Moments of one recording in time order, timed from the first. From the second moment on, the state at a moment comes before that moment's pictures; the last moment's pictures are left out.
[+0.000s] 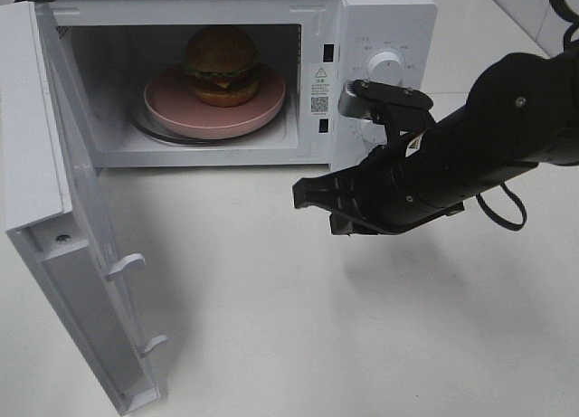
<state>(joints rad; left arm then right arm) -0.03 0.00 -0.51 -0.15 1.04 0.09 0.57 1.66 -0.80 0.41 0.17 0.10</state>
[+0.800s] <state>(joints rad) -0.03 0.00 -0.51 -0.15 1.04 0.09 0.57 1.59 -1.00 0.19 0.86 -0.83</state>
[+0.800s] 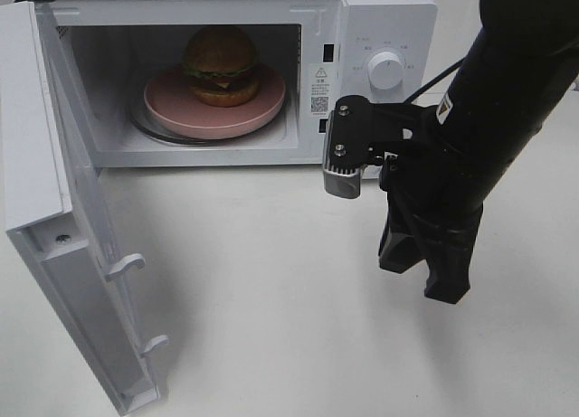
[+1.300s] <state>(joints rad) -0.03 0.00 -0.51 -0.15 1.04 0.09 0.57 1.59 -1.09 0.08 0.84 -1.24</state>
